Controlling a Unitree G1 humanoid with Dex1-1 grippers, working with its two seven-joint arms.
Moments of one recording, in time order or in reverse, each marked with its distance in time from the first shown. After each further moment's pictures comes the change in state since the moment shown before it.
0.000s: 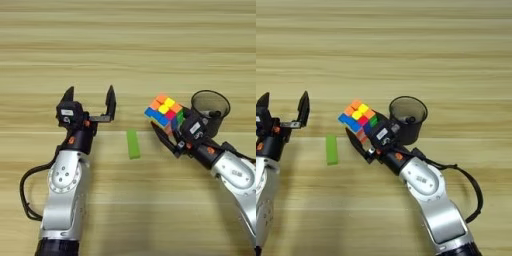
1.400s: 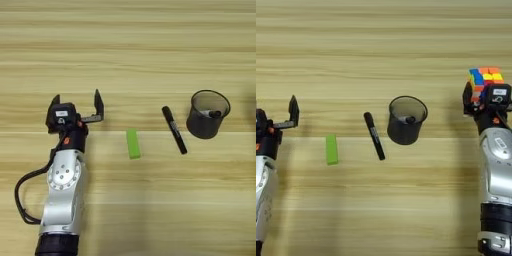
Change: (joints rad) left arm -0.030 -0.013 0.029 0.057 0.086 0.012 0.101; right arm -0.225 -0.085 -0.570 0.363 0.116 0.090 -0.317
